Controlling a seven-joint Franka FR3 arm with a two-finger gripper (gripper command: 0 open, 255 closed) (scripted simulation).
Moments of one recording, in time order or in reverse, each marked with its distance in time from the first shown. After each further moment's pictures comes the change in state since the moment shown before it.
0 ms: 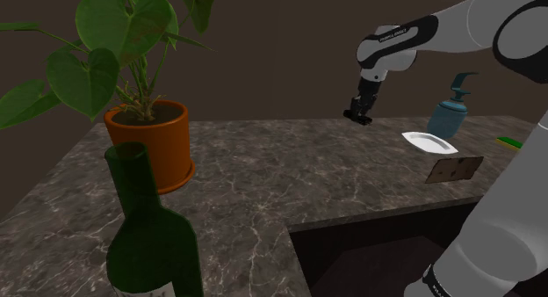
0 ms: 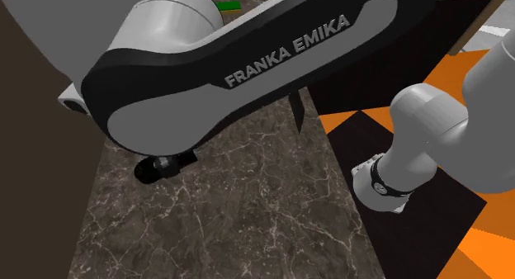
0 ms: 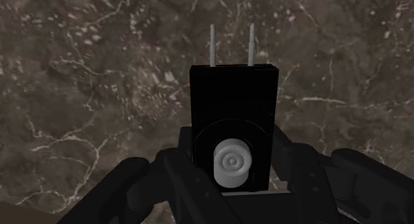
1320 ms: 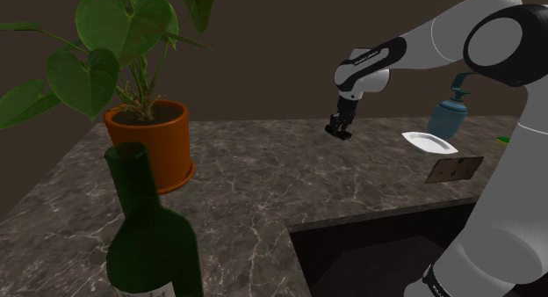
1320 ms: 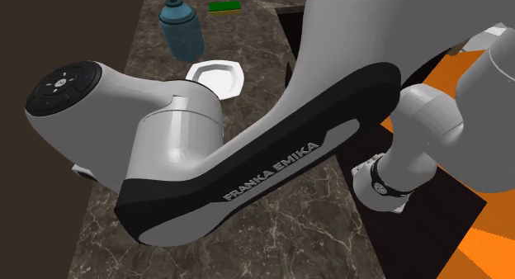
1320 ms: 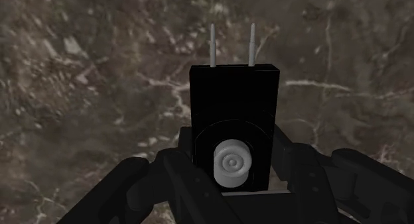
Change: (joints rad) arm 0.051 0.113 0.055 -0.066 0.040 0.175 0.080
